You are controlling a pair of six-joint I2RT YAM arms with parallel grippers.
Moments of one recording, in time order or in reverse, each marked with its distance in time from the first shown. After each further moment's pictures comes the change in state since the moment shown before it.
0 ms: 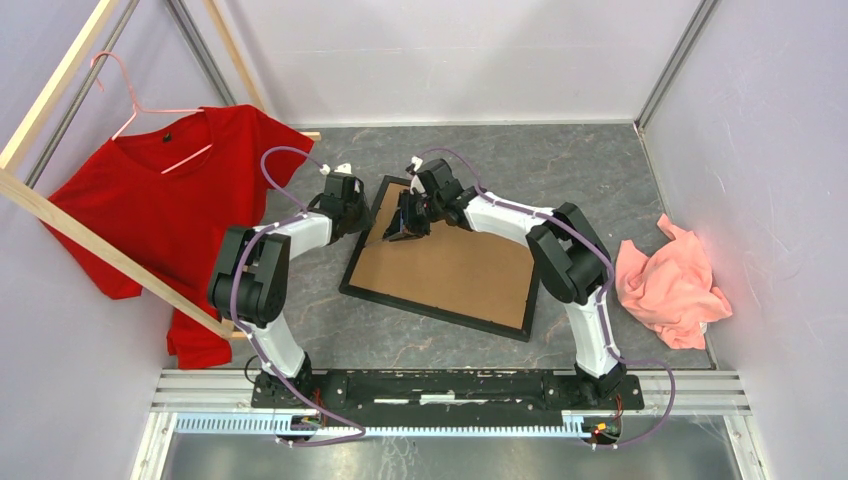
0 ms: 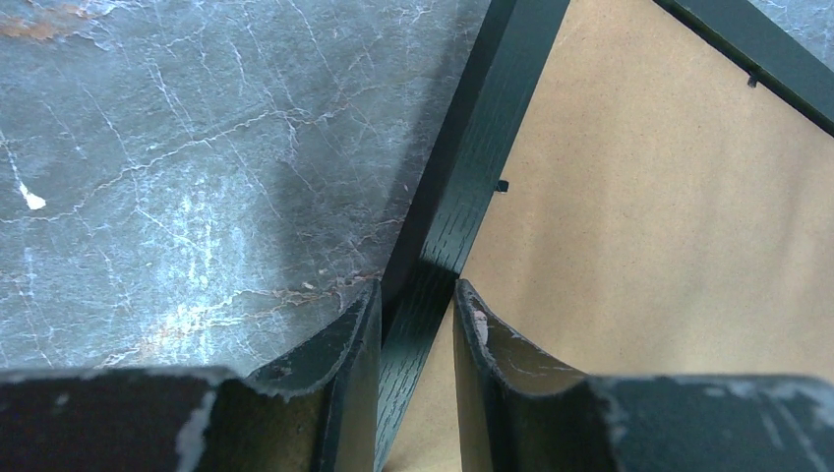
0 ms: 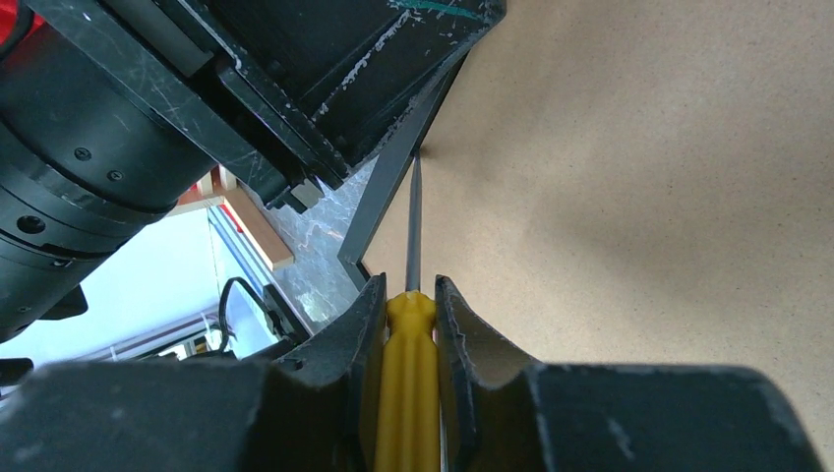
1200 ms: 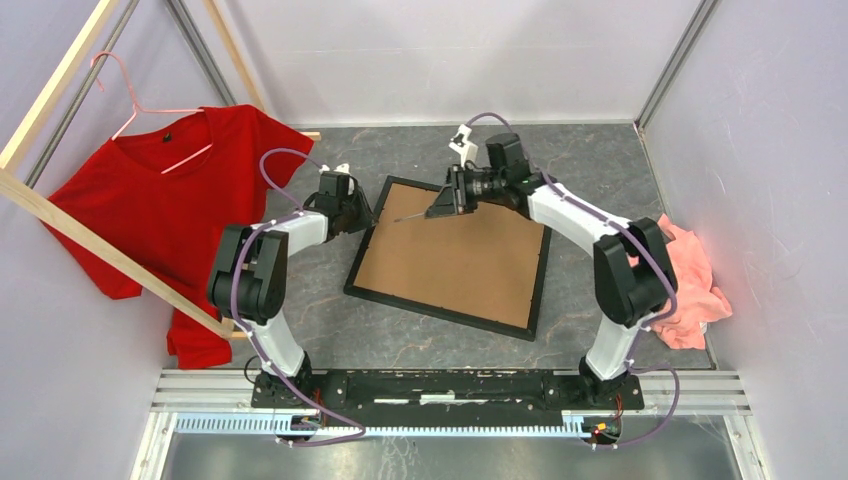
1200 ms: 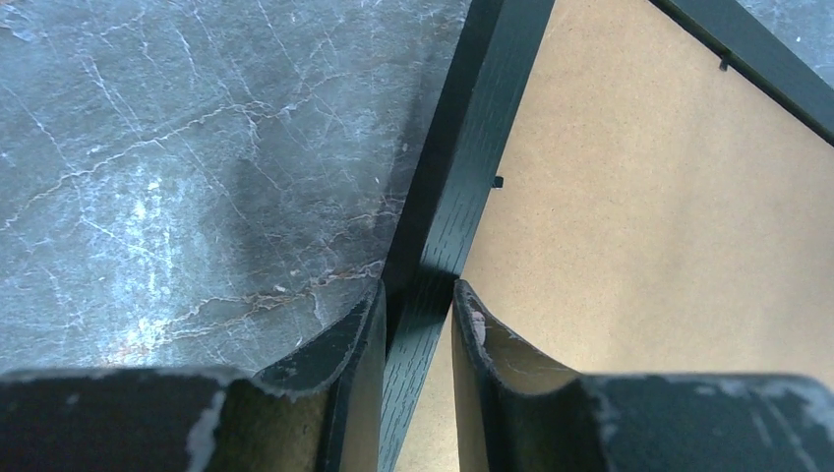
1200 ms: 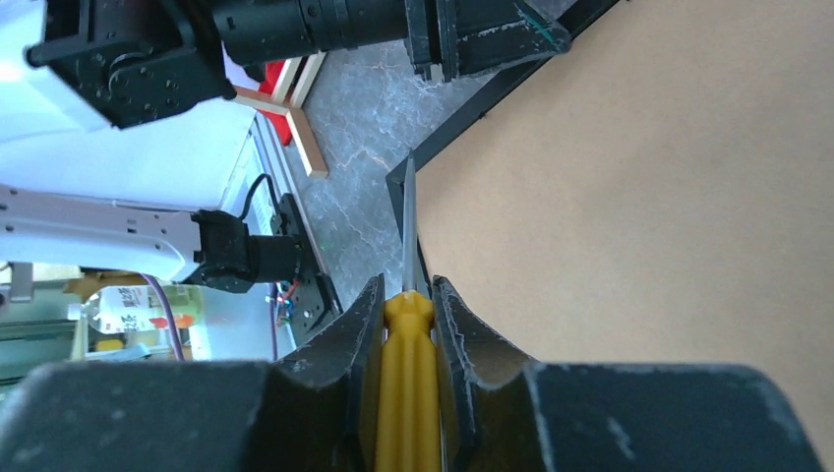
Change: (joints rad) left arm 0.048 0.010 0.008 -0.002 0.109 0.002; right arm -0.224 -0.299 -0.200 0.018 -0.337 -0.329
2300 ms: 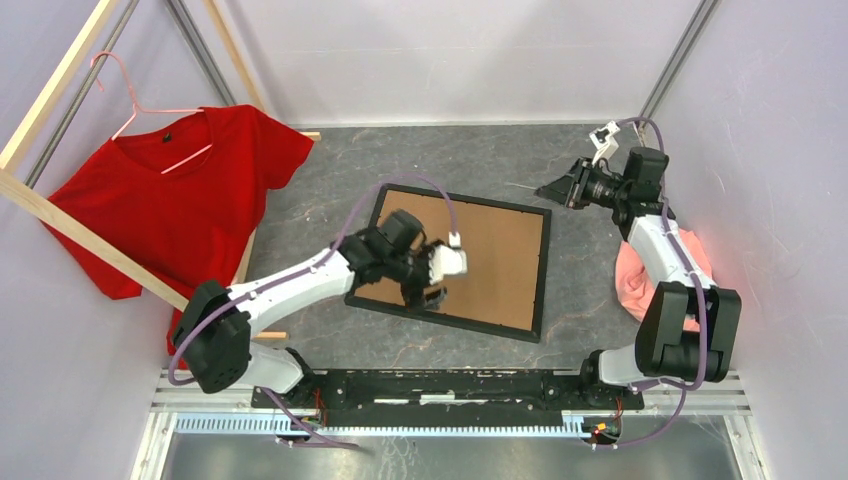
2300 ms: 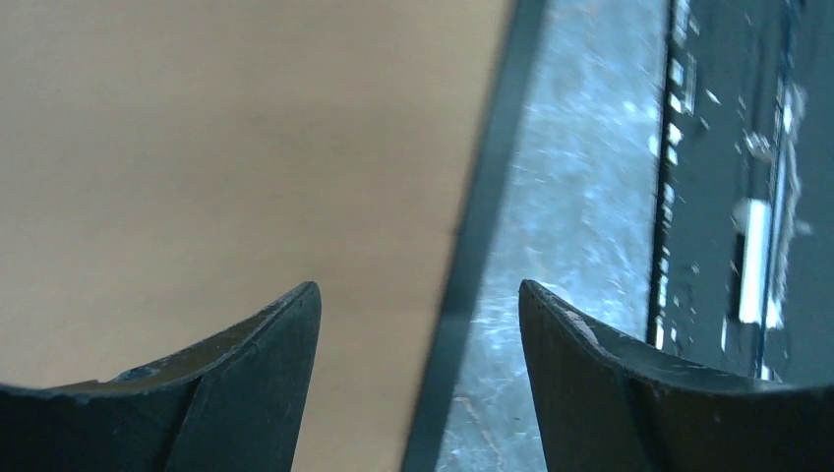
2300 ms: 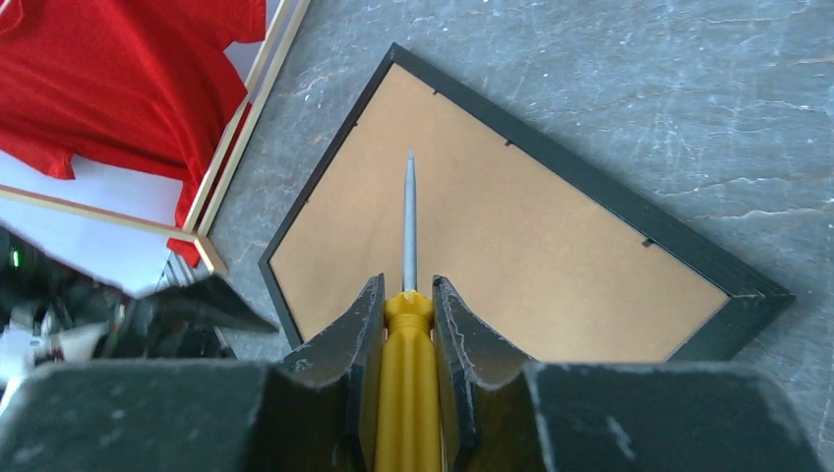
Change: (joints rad) left arm -0.548 -0.377 -0.012 -0.432 0.415 1.024; right arm -0.624 -0.401 -0.359 0.063 -0.153 -0.174
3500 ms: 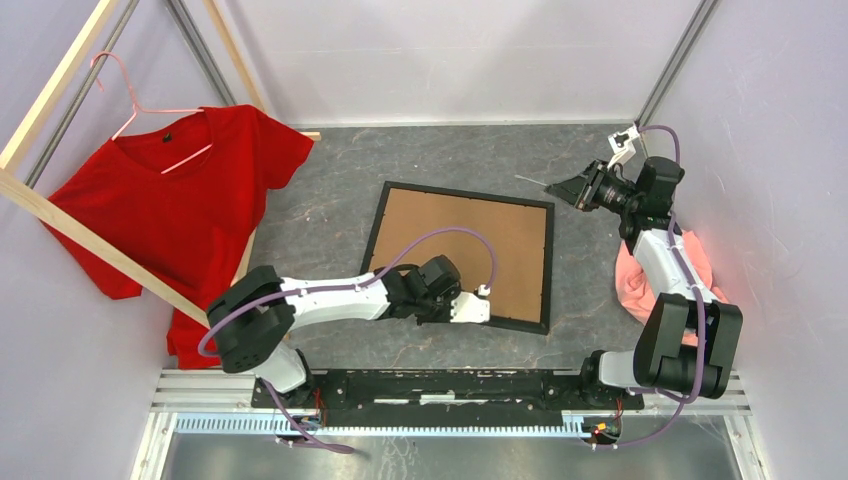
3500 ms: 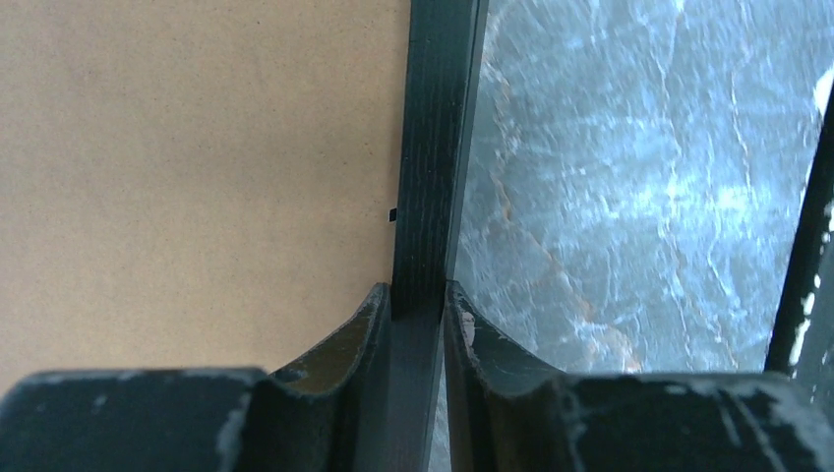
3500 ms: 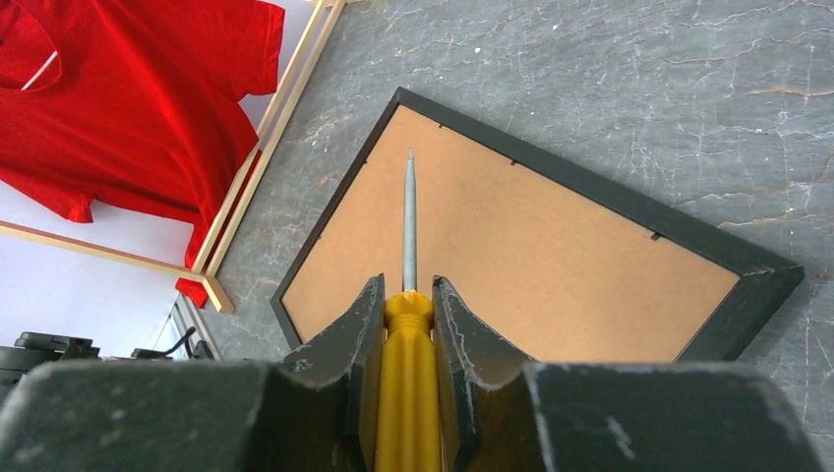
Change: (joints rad) left arm -0.306 0.158 -0.106 0.123 -0.403 0.084; right arm -0.082 -0.070 -0.111 0.198 -0.011 0.132
